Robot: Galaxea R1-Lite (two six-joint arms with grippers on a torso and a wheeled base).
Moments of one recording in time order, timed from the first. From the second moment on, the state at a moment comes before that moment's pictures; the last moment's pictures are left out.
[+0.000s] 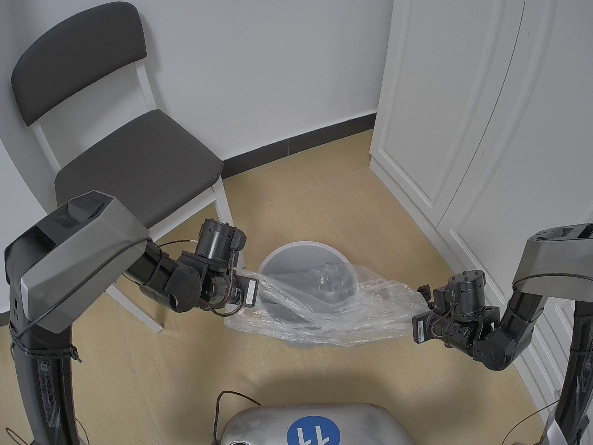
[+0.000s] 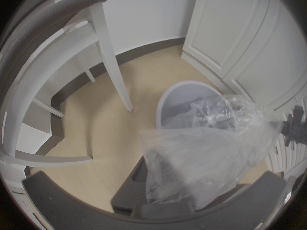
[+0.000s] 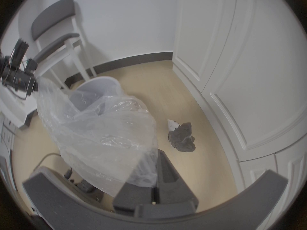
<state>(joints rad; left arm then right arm) -0.44 2.28 -1.20 -0.31 0.14 -0.13 0.36 2.21 -0.53 -1.09 -0.21 0.04</state>
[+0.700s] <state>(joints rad) -0.46 2.31 -1.17 -0.33 0.13 -0.11 0.40 2.28 -0.51 -1.16 -0.22 0.01</state>
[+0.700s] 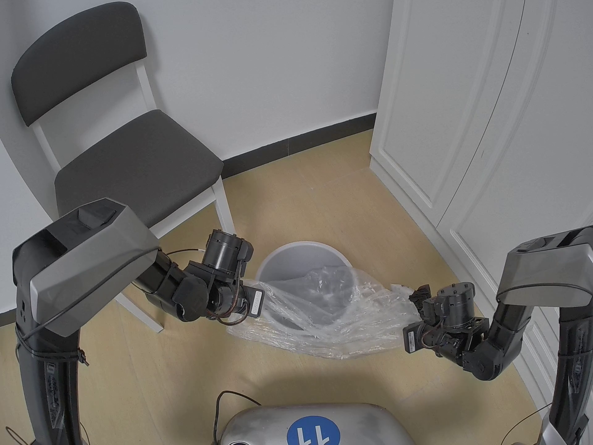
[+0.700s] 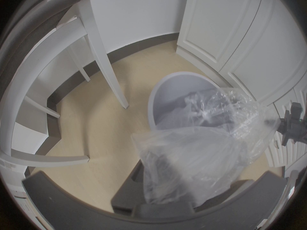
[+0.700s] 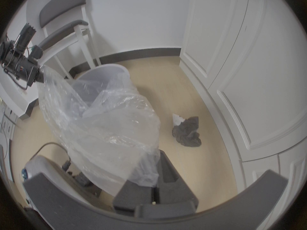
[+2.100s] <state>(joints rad) -0.34 2.49 -1.24 -0.69 0.16 -0.05 0.42 2.64 -0.75 -1.45 -0.28 0.11</state>
